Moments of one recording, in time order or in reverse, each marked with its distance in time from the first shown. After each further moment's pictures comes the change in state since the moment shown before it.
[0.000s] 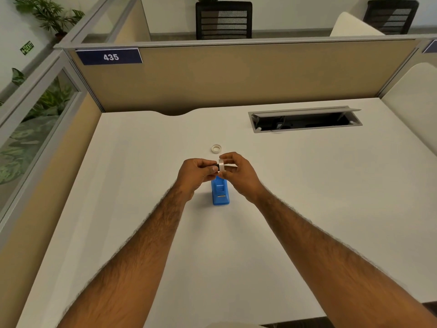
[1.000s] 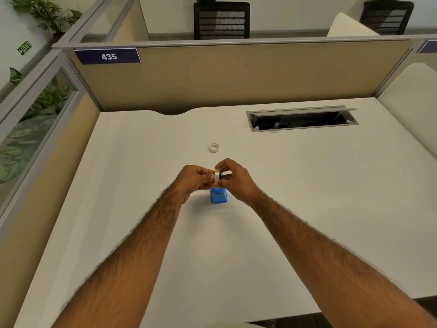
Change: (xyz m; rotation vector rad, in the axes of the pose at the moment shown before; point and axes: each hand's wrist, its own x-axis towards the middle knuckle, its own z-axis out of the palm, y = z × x) left_hand -0.008 -0.009 -0.008 0.086 -0.136 -0.125; right_hand -0.006 0.017 0.002 -0.203 -0.063 -0.012
